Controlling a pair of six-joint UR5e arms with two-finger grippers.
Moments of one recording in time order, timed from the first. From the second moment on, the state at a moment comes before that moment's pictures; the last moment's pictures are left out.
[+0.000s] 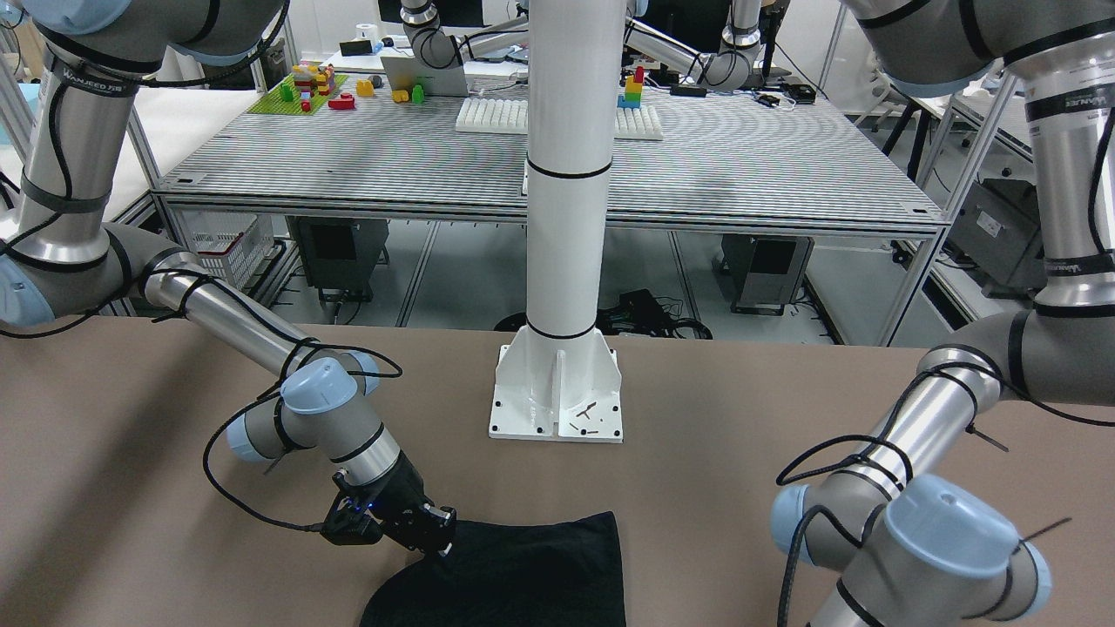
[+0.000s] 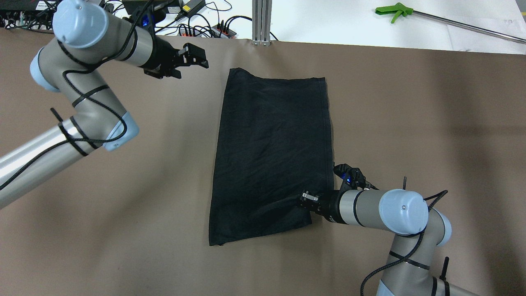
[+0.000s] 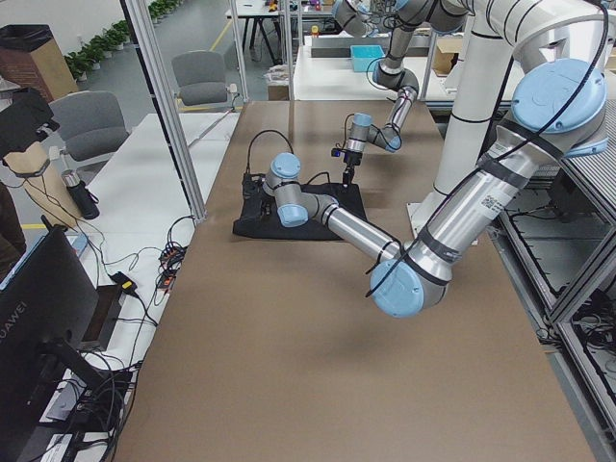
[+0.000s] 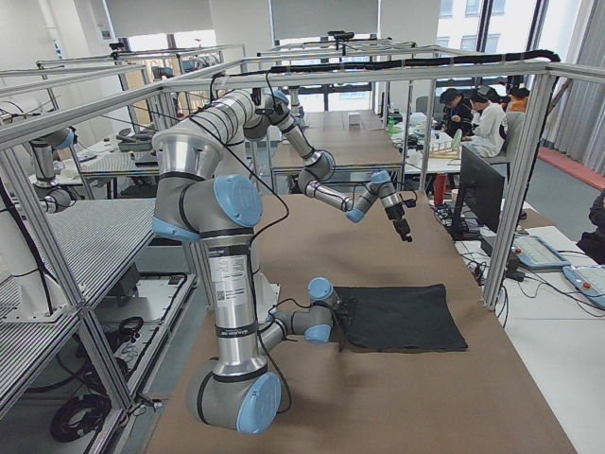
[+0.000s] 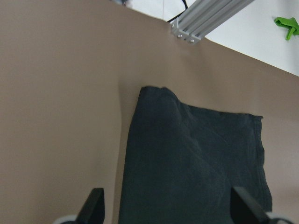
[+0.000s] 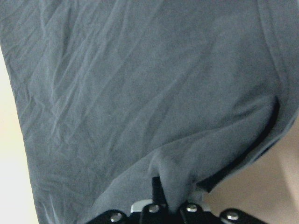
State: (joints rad) left arm -0.95 -2.27 -1.41 -2.30 -2.04 -1.35; right arm 0.48 -1.29 1.73 -0.70 1.76 1.72
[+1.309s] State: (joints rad) left arm -0.36 -1.89 -1.70 -2.50 -1.48 -1.70; right arm 0.48 -1.28 1.76 -0.70 1.74 1.69
